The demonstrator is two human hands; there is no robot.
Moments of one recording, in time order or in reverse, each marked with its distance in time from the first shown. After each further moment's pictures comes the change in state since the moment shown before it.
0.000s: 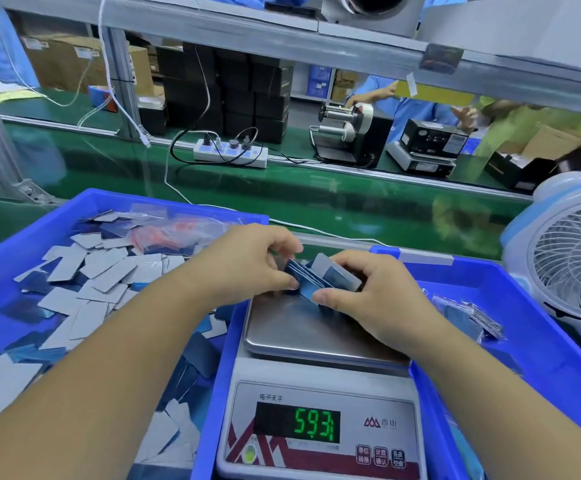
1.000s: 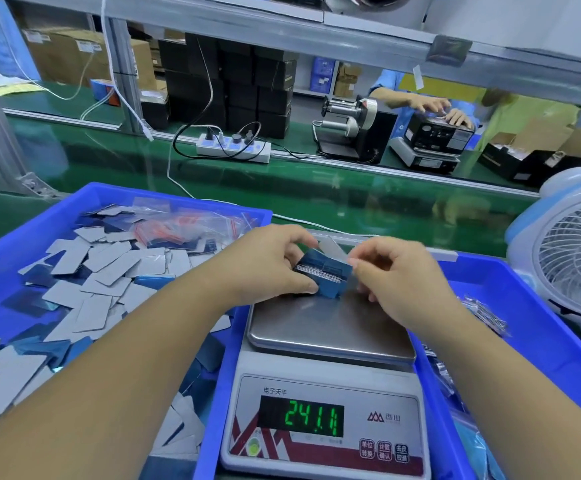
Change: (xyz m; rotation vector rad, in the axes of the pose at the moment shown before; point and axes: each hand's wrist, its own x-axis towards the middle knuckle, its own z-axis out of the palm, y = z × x) left_hand 0.005 -0.001 0.016 -0.089 -0.047 0.015; right_hand 0.004 0.007 -0.009 -0.063 0.178 0.130
